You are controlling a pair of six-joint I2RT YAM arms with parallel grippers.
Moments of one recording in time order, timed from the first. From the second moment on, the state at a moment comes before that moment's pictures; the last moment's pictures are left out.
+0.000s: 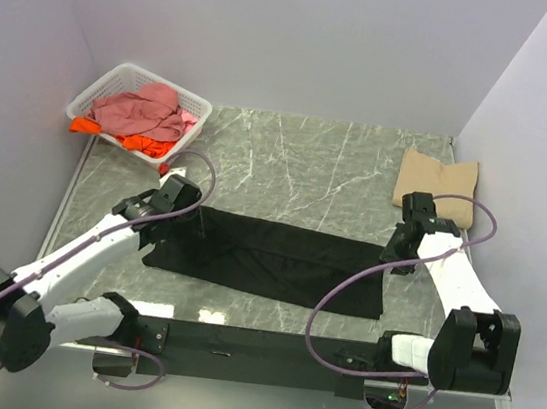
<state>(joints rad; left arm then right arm) -0.52 1.11 0.80 -0.67 -0.22 -0.71 0.01 1.26 0.85 -0.88 0.12 0.49</state>
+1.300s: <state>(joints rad) -0.26 1.27 0.82 -0.61 -0.09 -0.75 0.84 1.71 1.39 -0.65 -0.07 0.66</state>
